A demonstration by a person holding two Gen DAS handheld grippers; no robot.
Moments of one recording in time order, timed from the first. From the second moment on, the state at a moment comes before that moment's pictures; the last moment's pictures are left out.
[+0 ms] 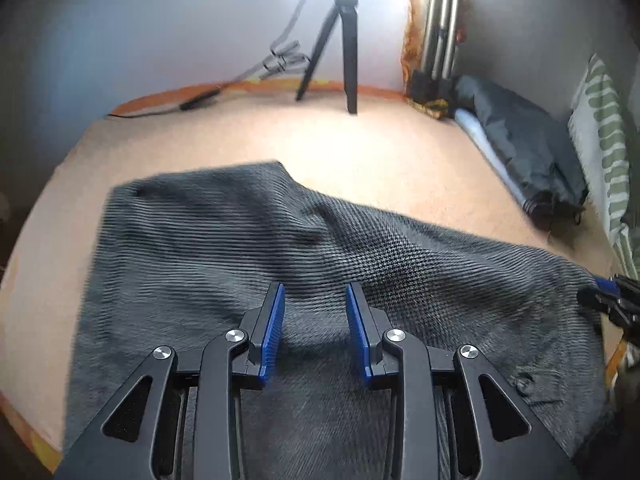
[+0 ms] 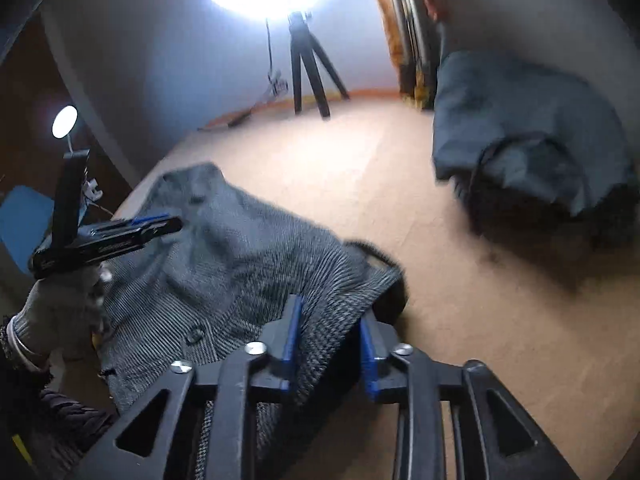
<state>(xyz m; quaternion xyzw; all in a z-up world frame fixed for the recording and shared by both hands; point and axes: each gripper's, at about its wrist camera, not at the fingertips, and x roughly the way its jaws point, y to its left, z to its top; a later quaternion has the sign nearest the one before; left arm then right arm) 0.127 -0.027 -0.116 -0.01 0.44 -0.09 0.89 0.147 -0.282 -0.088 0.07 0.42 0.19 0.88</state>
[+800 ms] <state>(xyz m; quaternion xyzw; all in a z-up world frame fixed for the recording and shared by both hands) 0.058 0.053 -0.144 0.06 0.45 0.01 0.89 0.111 -0.275 -0.105 0.10 0.45 0.21 0.86</state>
